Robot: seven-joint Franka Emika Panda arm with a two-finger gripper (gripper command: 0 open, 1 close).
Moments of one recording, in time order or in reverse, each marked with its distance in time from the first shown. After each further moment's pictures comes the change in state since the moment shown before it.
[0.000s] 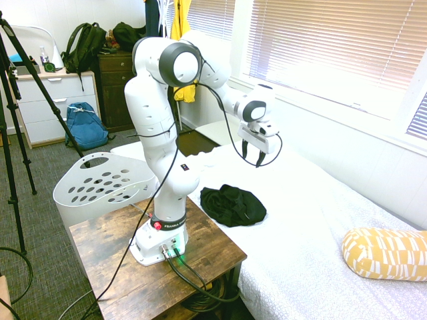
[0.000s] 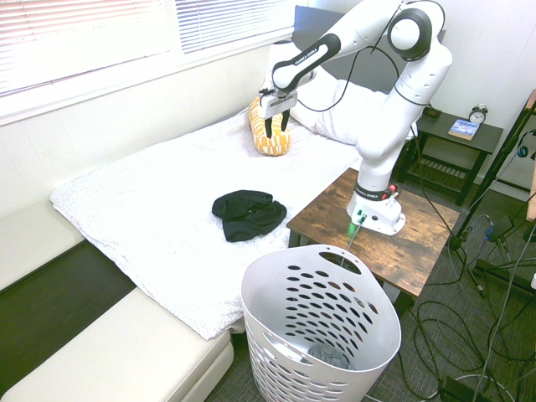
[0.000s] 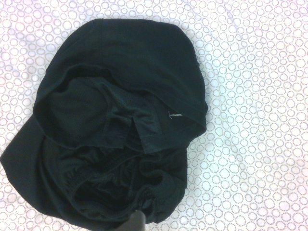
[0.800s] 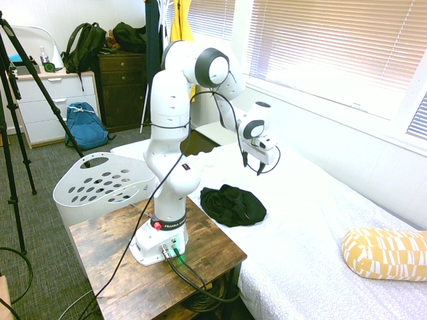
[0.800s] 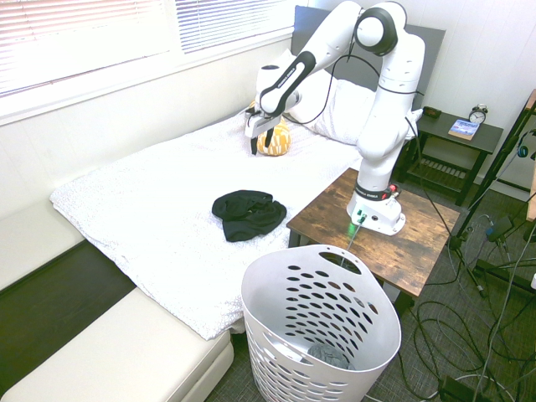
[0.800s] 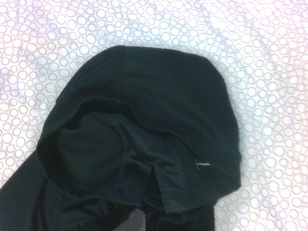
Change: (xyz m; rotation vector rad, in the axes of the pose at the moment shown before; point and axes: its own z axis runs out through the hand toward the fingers) arm 0.001 -0.068 0.118 0.080 0.022 -0.118
